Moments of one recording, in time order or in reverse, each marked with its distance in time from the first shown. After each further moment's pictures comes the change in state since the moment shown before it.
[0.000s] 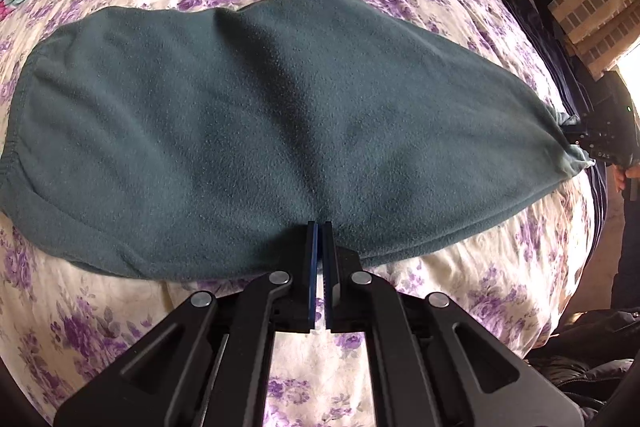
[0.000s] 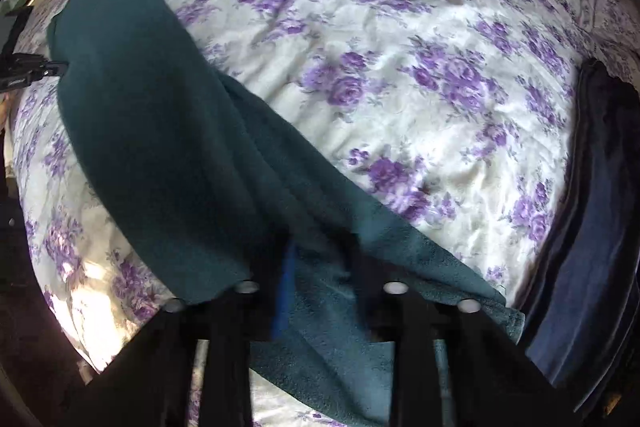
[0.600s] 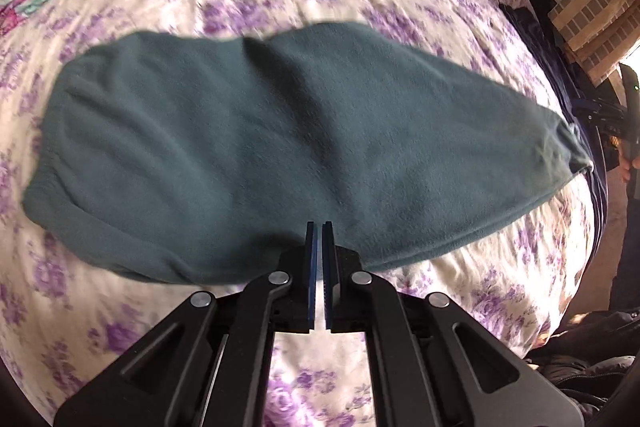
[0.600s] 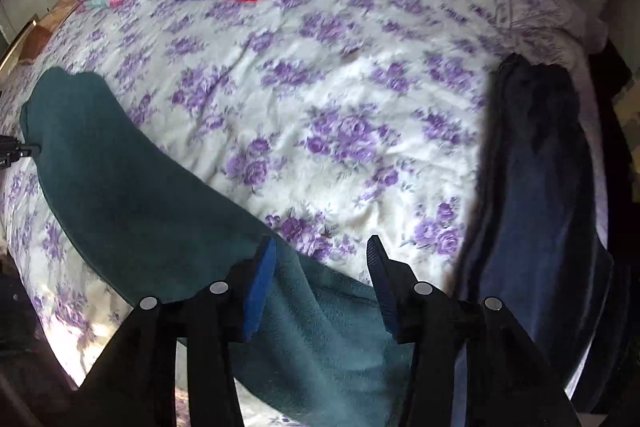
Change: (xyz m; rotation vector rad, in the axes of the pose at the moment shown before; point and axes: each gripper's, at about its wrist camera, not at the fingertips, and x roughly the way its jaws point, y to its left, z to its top) left arm -0.028 0.014 0.004 0.006 -0.055 0.023; right arm -0.053 -0.027 0.006 0.277 -0.196 -0.171
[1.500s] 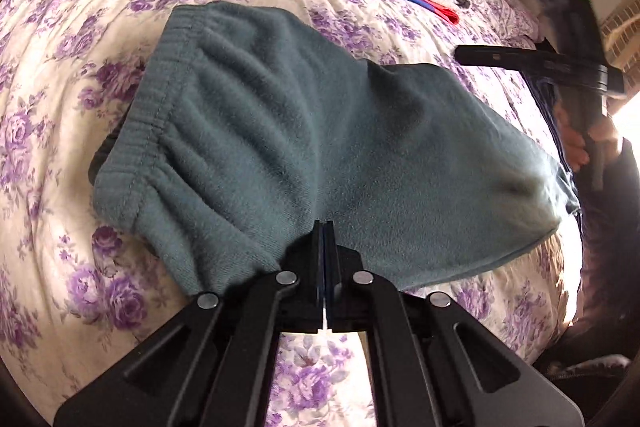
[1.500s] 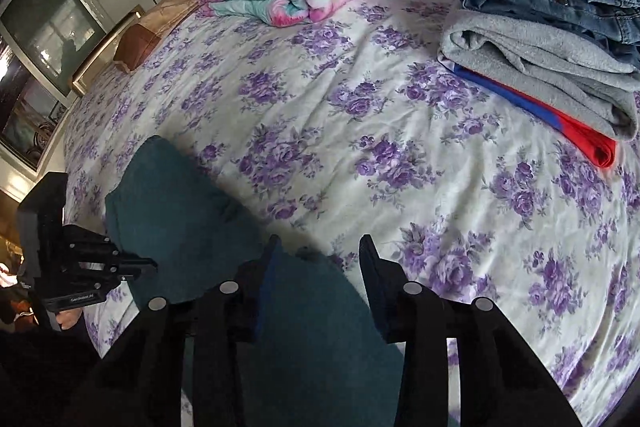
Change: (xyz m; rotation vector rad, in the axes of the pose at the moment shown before) left arm 0.000 0.090 -0.018 -0.121 -0.096 -0.097; right arm 0.099 0.295 0.197 -0.231 0.018 0.448
